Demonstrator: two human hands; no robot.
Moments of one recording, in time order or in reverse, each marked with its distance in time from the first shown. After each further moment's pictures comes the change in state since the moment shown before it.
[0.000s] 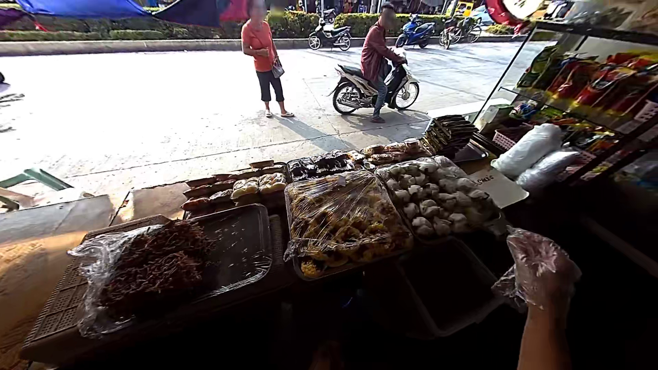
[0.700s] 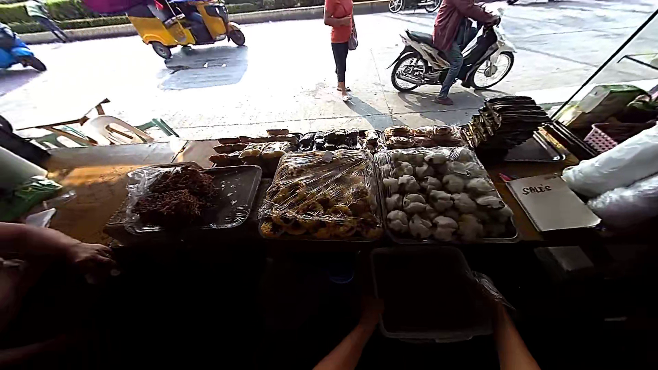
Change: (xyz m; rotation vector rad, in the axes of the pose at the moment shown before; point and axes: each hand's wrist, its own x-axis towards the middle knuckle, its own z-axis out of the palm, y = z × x) left_hand 0.127 0.123 0.254 -0.086 0.495 -0.120; right_hand 0.064 0.277 0.101 -0.171 -1.065 0.454
